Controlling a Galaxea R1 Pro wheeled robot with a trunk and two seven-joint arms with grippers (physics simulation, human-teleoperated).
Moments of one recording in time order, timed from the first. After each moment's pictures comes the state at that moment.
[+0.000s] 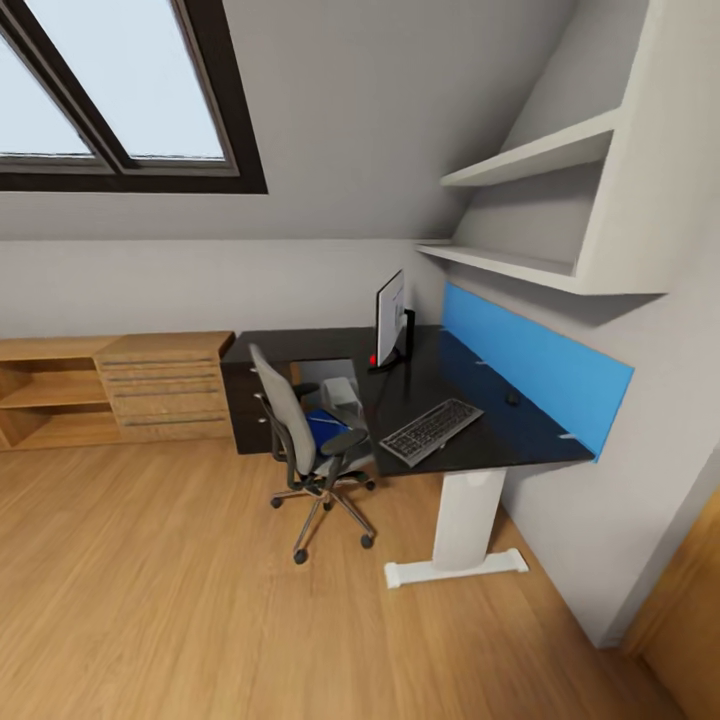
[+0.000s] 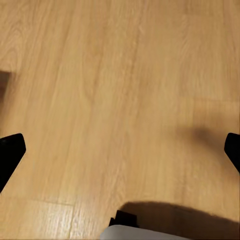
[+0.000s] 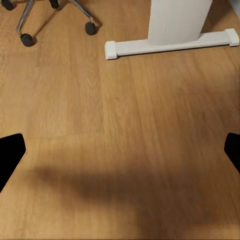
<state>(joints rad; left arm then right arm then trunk) 0.00 0.01 0.19 -0.25 0.05 -0.55 0.00 -0.05 0.04 0.00 -0.28 0.01 -0.66 0.00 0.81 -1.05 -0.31</state>
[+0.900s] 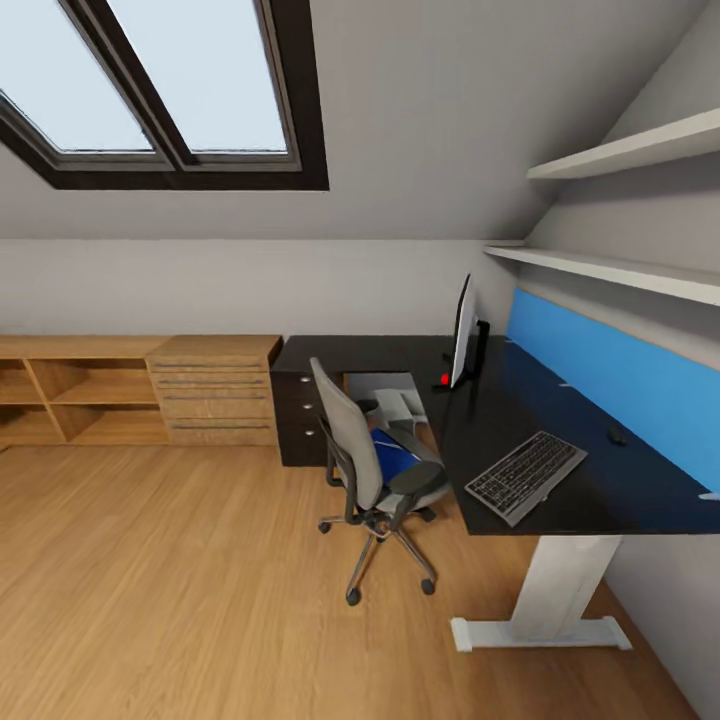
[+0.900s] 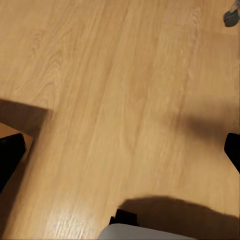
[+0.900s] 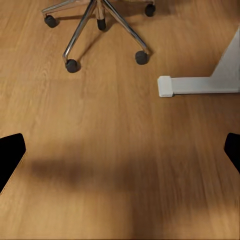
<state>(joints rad) 0.00 0.01 0.19 -0.25 0.05 -0.54 0.00 -0.05 0.04 0.00 -0.29 0.01 -0.66 0.00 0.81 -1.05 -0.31</state>
